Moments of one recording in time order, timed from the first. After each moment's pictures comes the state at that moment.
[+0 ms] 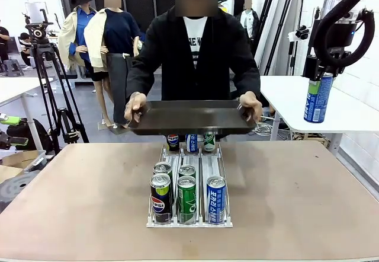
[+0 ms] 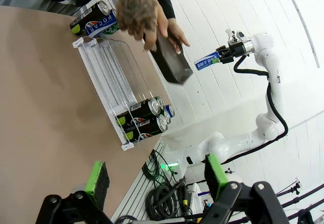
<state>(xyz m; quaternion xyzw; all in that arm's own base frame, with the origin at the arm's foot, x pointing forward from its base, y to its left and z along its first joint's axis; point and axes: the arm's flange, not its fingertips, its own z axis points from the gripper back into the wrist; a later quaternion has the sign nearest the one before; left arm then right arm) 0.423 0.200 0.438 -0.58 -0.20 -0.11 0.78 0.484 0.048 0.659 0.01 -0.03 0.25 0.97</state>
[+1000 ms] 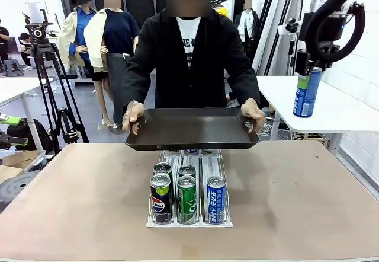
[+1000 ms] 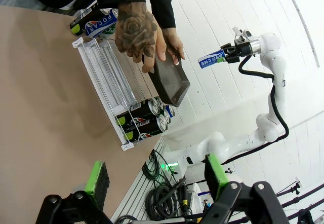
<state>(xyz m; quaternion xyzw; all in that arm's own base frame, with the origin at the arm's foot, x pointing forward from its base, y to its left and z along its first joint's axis) 0.424 0.200 0.438 -0.59 -0.20 -0.11 0.78 0.473 0.096 0.685 0.00 -0.06 0.29 0.95</state>
